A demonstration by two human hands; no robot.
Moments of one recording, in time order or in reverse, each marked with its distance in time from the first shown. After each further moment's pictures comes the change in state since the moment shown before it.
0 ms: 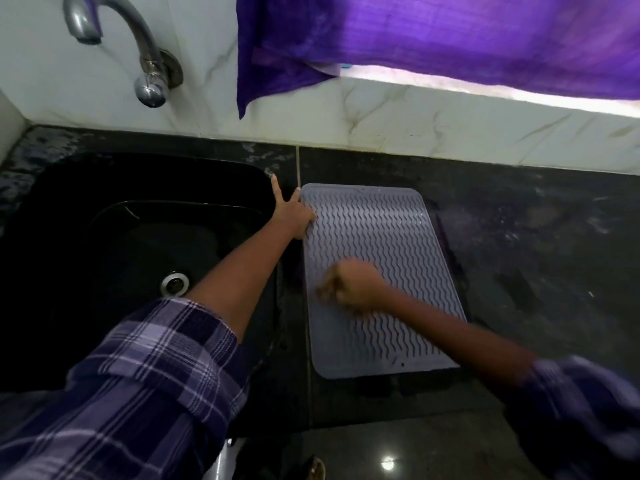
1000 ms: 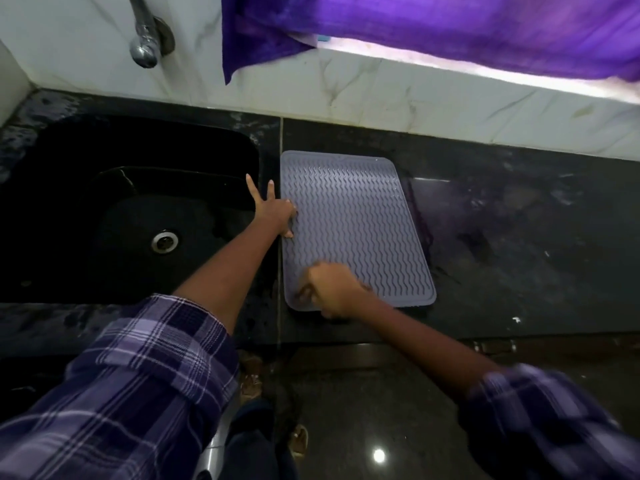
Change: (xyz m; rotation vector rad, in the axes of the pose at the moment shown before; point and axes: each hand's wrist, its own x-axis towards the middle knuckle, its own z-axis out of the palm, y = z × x) left_hand -0.083 0.061 0.031 -0.068 -0.088 -0.176; right_hand -0.091 -0.032 0.056 -0.235 -0.031 -0.038
